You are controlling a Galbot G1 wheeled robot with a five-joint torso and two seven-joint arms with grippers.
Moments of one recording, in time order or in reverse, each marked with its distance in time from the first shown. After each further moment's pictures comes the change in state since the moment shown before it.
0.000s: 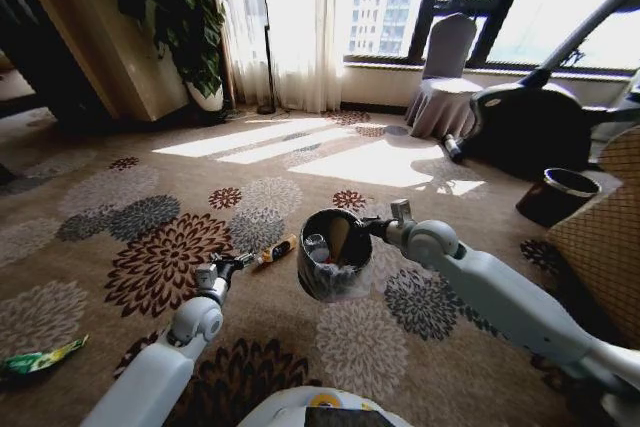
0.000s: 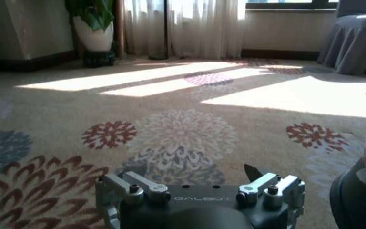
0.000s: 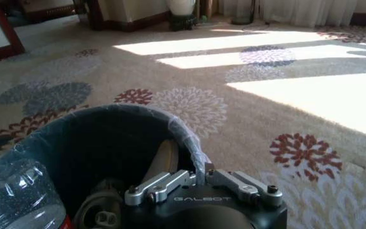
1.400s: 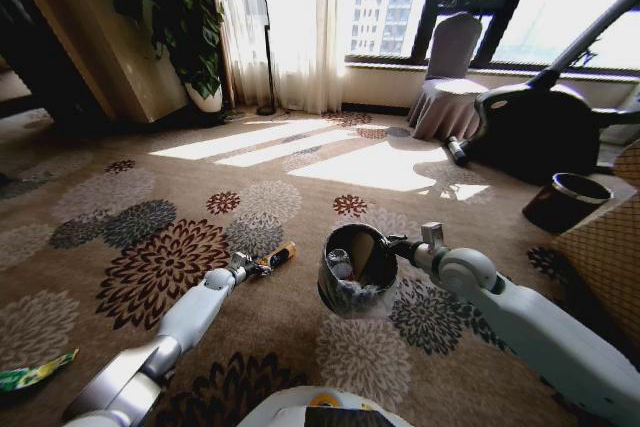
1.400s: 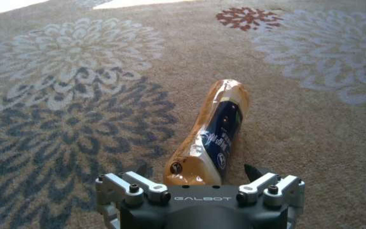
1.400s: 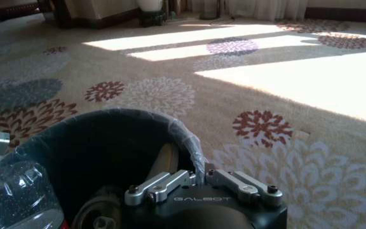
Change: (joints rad) left arm -0.664 -0.143 0.378 1.105 0.228 -0.176 0.681; right arm -0.344 -0.131 0.272 0.120 -0.046 0.051 -0.016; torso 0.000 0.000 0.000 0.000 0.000
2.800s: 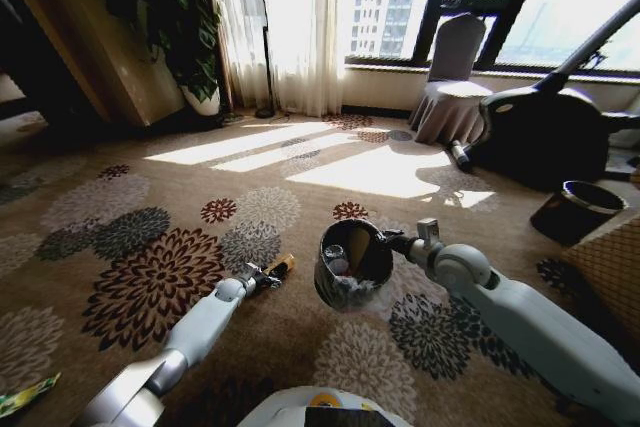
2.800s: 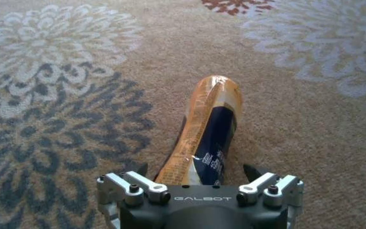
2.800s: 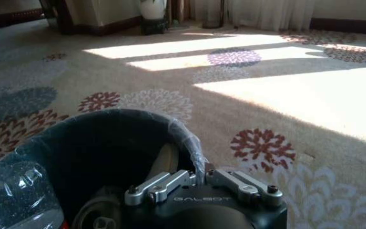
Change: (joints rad) left arm 0.095 -0.020 -0.005 -0.095 0.067 0.047 -0.031; right arm 0.045 0.018 -0.043 -0.021 -0.026 0.016 -0.018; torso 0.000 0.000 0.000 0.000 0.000
